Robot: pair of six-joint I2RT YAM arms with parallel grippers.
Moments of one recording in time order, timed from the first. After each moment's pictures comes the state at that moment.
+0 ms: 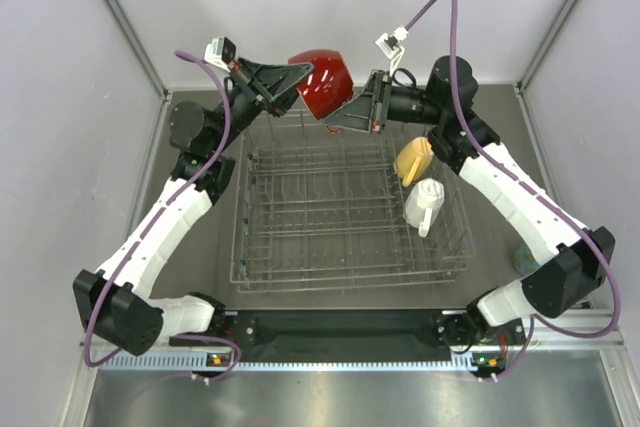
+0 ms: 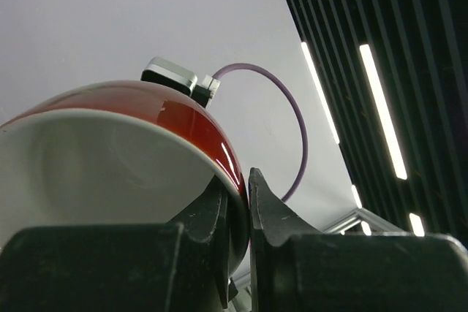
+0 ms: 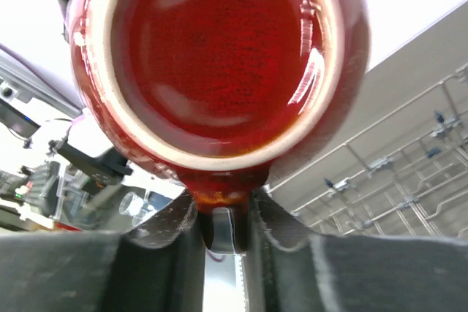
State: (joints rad) left arm -0.41 1.25 1.21 0.63 0.50 -1.68; right arm 0.53 1.44 1.47 0.08 -0.89 0.83
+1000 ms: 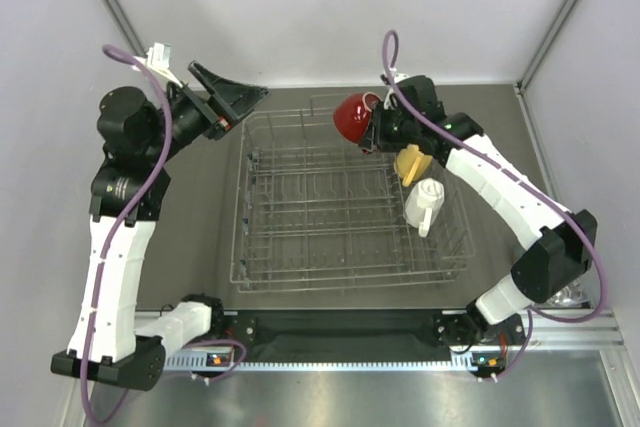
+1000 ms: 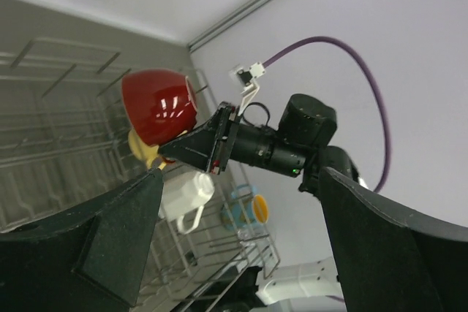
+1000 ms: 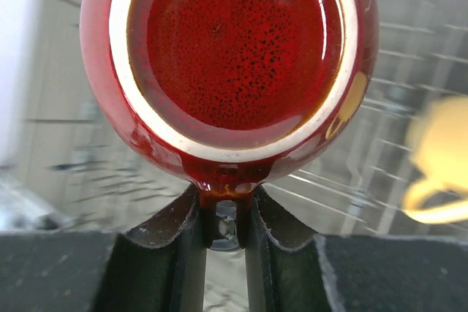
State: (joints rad) left arm -0.16 1.05 1.52 -0.45 0.52 -0.94; right arm 0.55 1.53 1.51 -0.62 -0.14 0.45
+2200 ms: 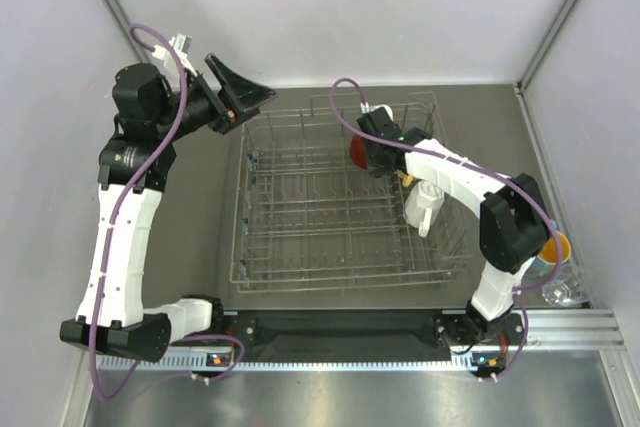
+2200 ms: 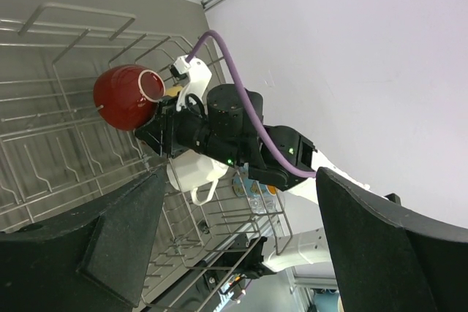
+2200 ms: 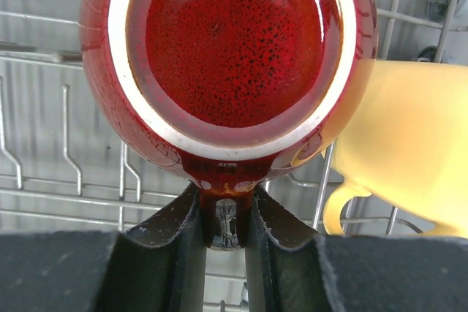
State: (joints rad) left arm -0.12 1.20 1.62 -0.58 0.64 -0.85; right arm 0.62 1.76 1.42 -0.60 0.28 0.34
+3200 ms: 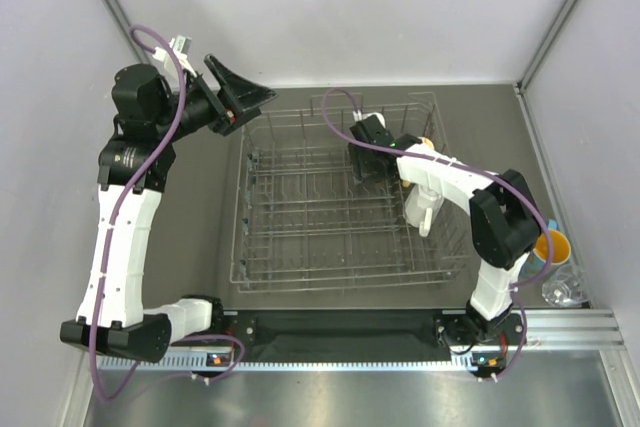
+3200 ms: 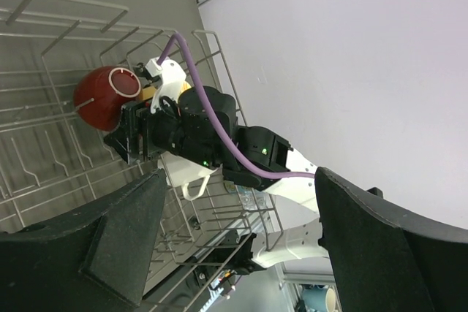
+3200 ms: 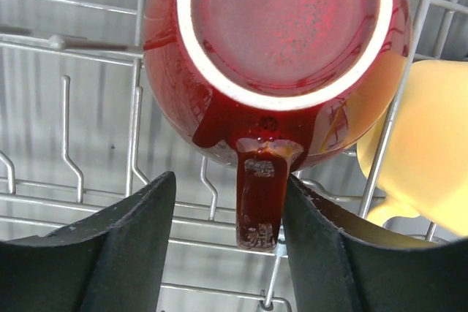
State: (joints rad) left arm -0.12 1.20 1.61 -0.58 0.66 -0.88; right arm 0.65 1.82 1.38 -0.55 0.27 0.34
